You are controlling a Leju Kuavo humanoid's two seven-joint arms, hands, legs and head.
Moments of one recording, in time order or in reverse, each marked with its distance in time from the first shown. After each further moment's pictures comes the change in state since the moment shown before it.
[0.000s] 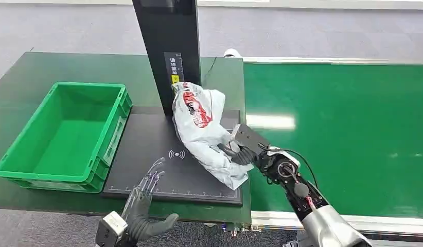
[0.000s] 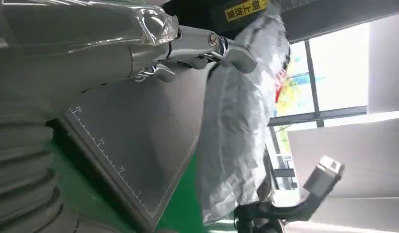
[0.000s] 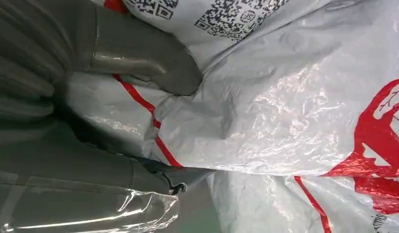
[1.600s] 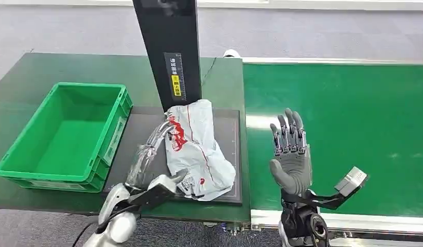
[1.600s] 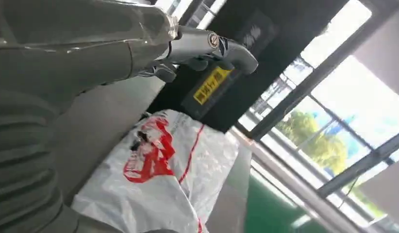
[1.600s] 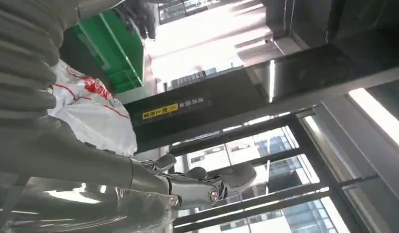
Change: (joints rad) left arm -0.364 0.014 -0.078 0.190 -0.545 0.282 0.216; right arm 0.575 0.181 -0.444 -0.720 -0.425 -0.081 -0.202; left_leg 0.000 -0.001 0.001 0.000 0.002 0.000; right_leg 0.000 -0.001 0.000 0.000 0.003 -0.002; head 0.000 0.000
